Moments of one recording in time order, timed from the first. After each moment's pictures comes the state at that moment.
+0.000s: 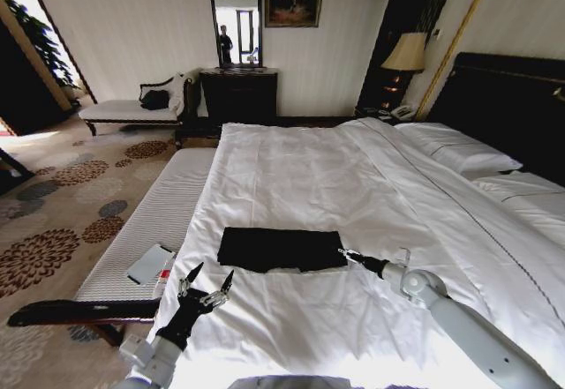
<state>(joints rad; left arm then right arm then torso) 1.99 -0.98 -0.52 -2.35 -0.51 -0.18 -0.04 -1.08 0.73 0.23 1.42 1.35 -0.41 -0.40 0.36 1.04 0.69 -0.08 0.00</state>
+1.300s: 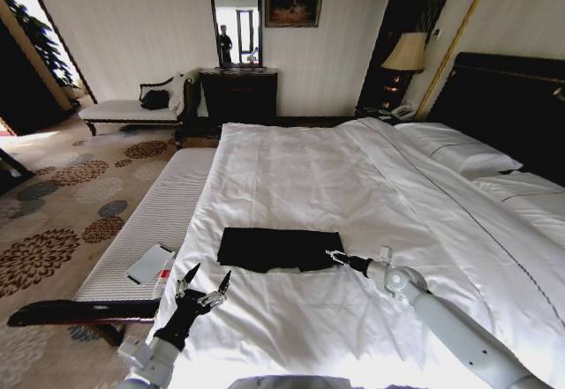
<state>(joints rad) 1.99 -0.99 -0.53 -2.35 -0.52 -0.17 -0.05 -1.00 0.76 0.13 1.43 1.34 -0.42 -0.36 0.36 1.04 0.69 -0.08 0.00</state>
